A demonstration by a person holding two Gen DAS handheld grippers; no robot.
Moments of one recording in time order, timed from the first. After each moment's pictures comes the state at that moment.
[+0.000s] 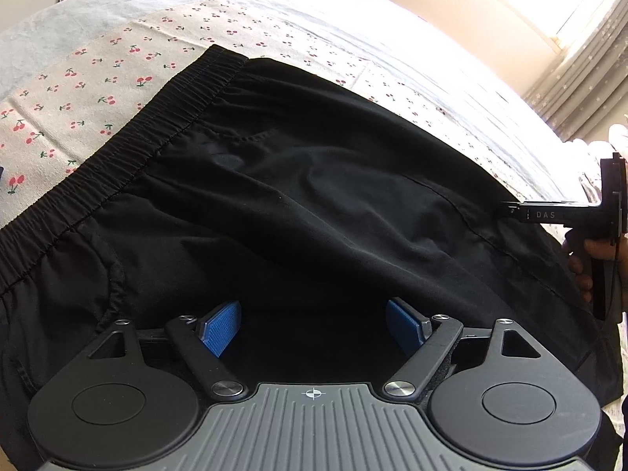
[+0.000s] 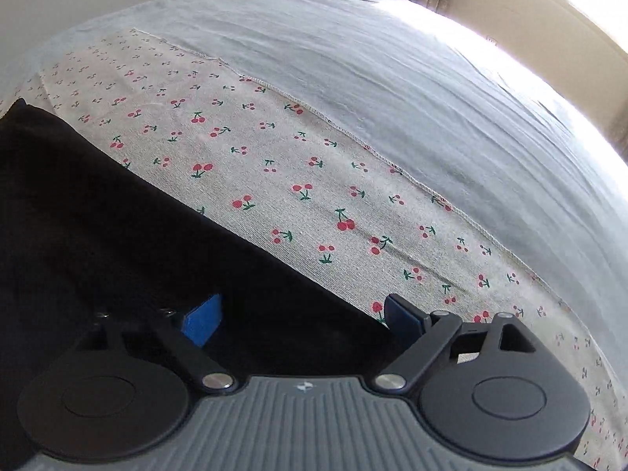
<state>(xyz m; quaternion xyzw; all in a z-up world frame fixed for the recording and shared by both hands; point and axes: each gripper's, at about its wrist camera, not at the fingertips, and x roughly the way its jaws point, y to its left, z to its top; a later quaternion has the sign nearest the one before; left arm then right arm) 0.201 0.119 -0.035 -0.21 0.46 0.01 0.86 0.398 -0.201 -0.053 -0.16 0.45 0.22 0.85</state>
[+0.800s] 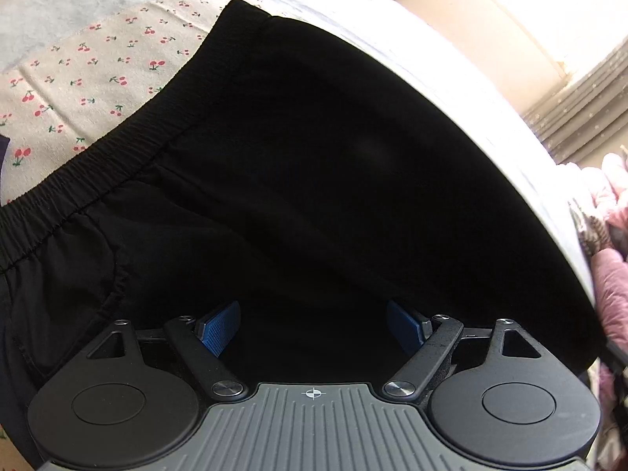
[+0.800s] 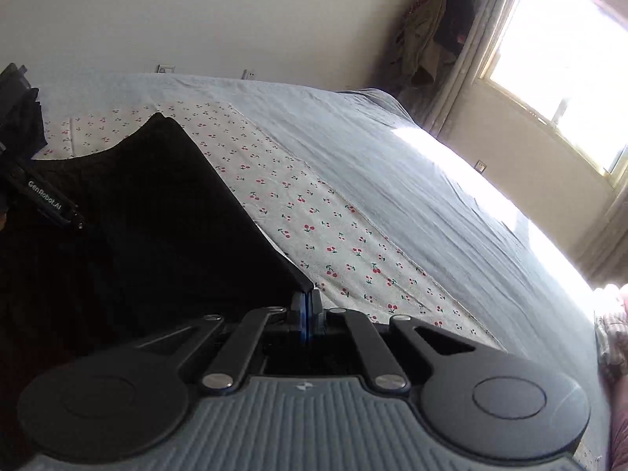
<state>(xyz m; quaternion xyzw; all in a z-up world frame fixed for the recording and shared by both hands) 0.188 0.139 -0.017 -0.30 0.45 -0.01 0.84 0.160 -0.193 0.046 -0.25 0.28 0.25 0.89</state>
